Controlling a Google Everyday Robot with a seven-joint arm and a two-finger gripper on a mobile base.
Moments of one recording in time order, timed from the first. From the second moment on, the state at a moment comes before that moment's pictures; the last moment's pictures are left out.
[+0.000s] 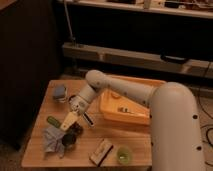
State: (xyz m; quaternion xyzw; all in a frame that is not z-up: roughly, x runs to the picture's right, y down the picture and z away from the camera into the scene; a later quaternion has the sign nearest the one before) arm -0.192 0.169 0.654 -0.69 -0.32 0.13 0.64
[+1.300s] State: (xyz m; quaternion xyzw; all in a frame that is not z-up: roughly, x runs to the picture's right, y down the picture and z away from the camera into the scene) arm -0.195 0.193 0.657 -0.69 -0.32 0.06 0.64
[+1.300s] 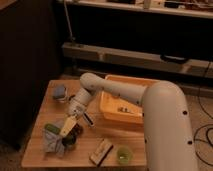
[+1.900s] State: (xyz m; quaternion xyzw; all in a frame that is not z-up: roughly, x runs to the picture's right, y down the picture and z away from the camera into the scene) arm -0.191 0.196 0.660 -0.68 -0.35 0.02 0.64
